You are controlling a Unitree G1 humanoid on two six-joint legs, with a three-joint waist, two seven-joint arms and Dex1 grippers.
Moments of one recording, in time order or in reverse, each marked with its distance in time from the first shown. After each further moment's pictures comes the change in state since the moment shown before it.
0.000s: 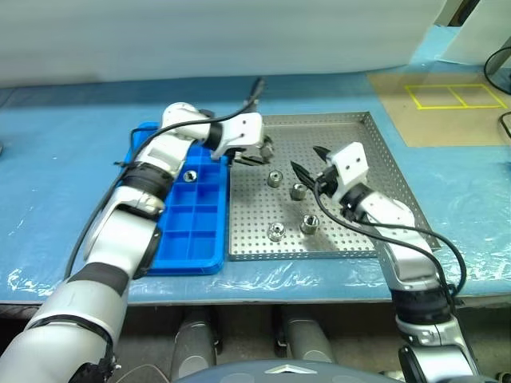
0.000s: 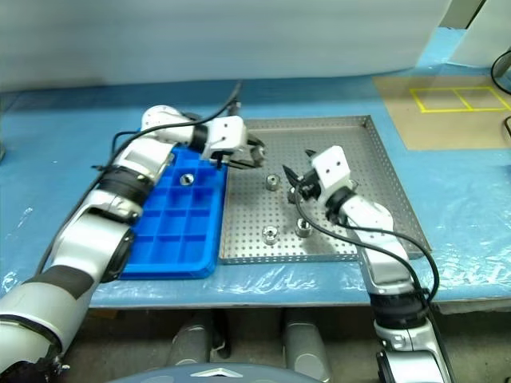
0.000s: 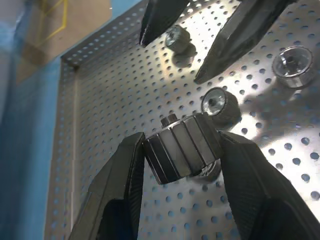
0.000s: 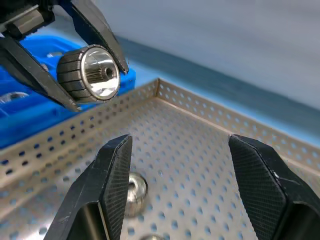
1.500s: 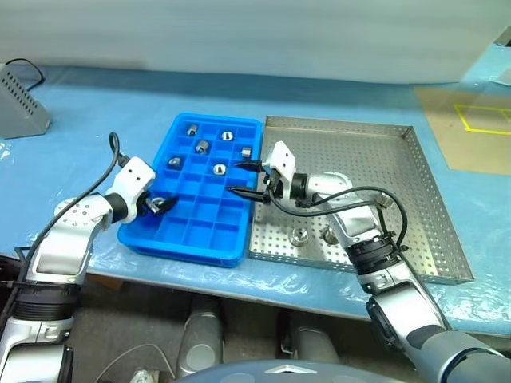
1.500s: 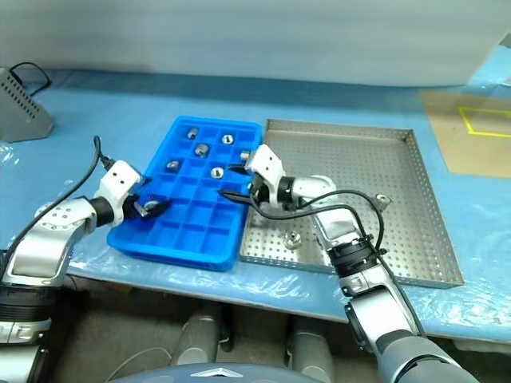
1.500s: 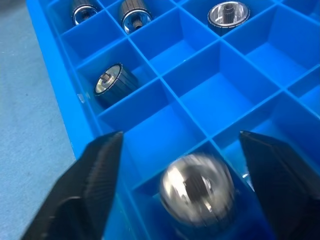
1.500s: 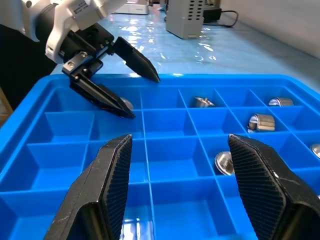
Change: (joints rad) left arm 0.798 0.304 0.308 -0.768 -0.239 0.705 0.415; right arm -0.271 0.103 0.204 0.403 0.046 -0.131 0.447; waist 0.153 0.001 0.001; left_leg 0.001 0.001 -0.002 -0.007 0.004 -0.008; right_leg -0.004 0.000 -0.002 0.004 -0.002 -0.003
